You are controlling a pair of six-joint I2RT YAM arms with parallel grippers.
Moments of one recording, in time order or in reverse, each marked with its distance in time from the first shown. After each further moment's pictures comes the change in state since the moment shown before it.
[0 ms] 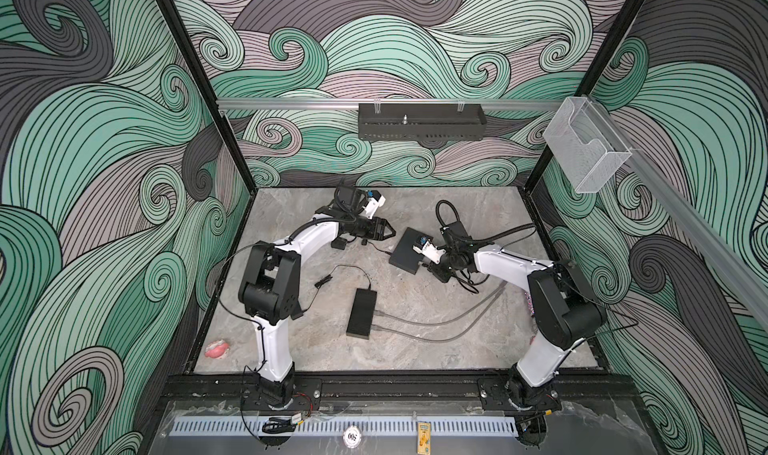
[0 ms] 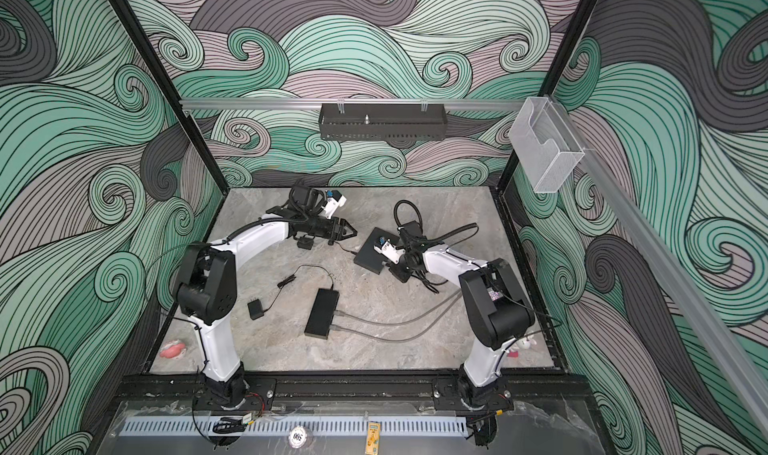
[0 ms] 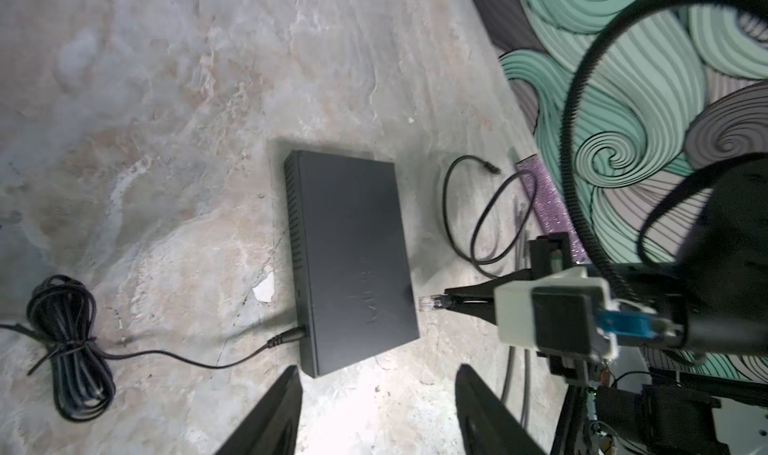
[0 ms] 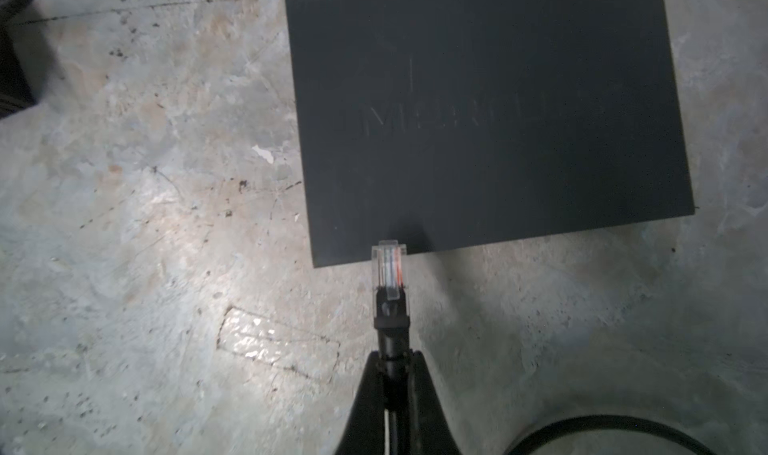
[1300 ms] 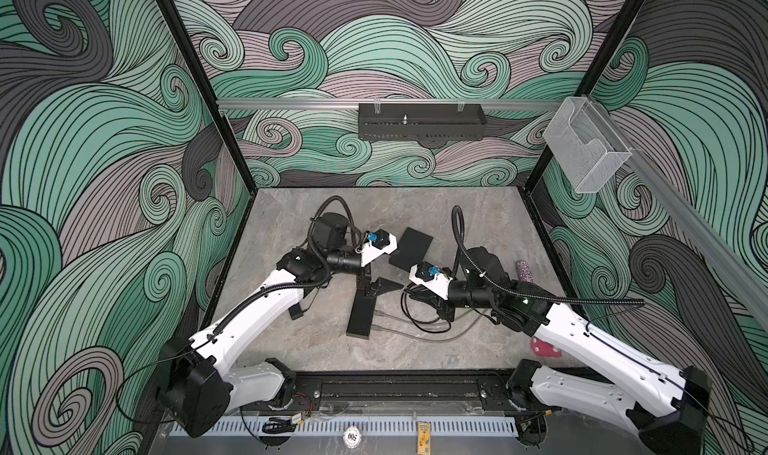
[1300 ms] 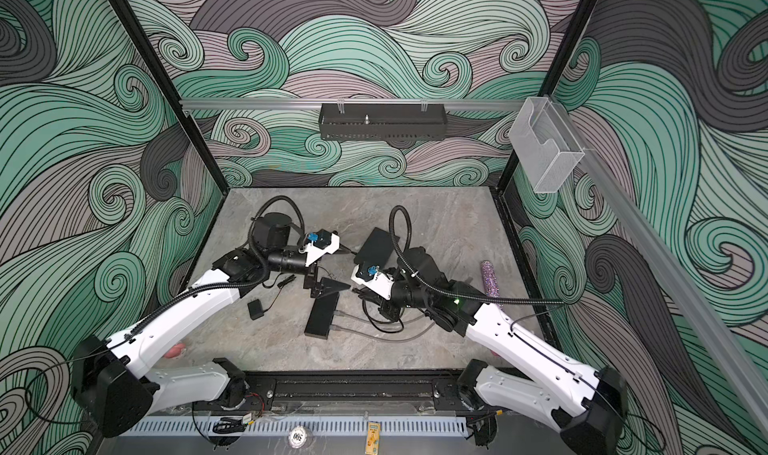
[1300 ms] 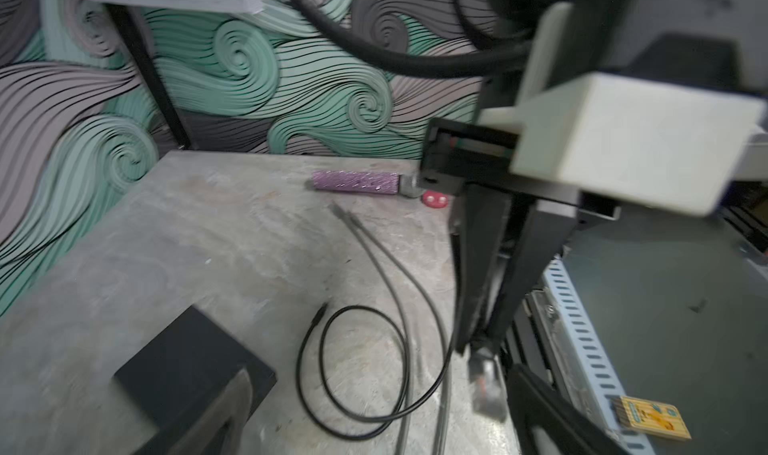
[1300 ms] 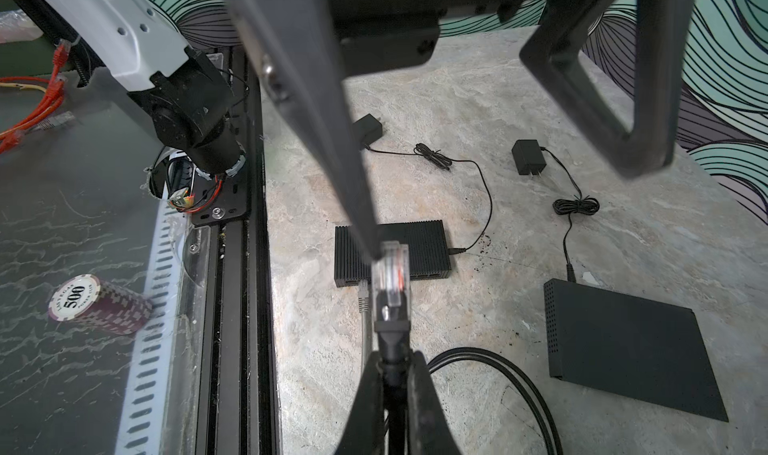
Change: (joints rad) left arm -0.143 -0.797 -0.539 0.201 0.202 0.497; right arm 0.405 -0.763 -0.137 -0.132 -0.166 0.212
